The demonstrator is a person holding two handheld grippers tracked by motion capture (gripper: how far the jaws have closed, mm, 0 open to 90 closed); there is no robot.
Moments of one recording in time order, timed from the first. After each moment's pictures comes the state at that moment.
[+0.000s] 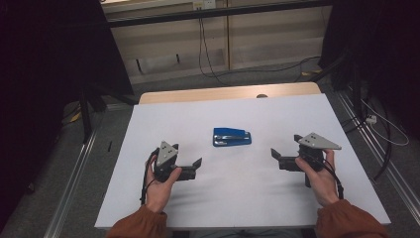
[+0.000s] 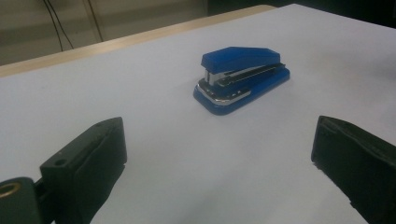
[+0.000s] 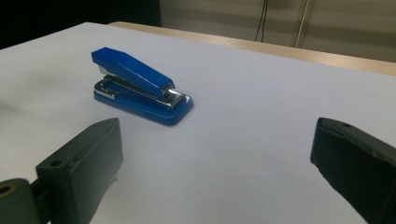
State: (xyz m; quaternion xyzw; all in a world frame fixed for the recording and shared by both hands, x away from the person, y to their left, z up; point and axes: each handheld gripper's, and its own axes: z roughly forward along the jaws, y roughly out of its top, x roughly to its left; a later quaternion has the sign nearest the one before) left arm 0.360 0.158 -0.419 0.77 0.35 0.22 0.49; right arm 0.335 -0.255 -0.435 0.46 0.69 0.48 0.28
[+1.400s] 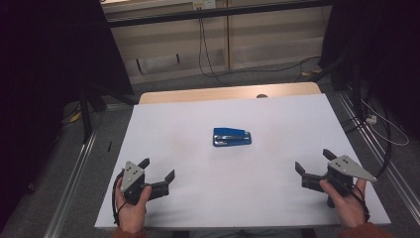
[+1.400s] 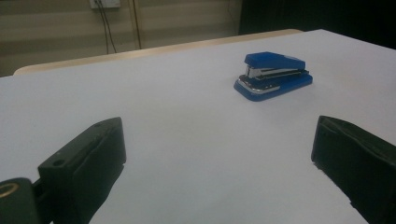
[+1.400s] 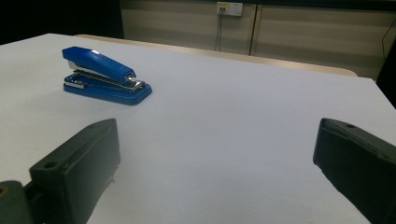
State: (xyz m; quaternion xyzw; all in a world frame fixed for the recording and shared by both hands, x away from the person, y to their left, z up) left arm 0.313 0.225 -0.416 0.72 0.40 0.26 0.51; right arm 0.267 -0.293 -0.440 0.49 0.64 0.47 0.36
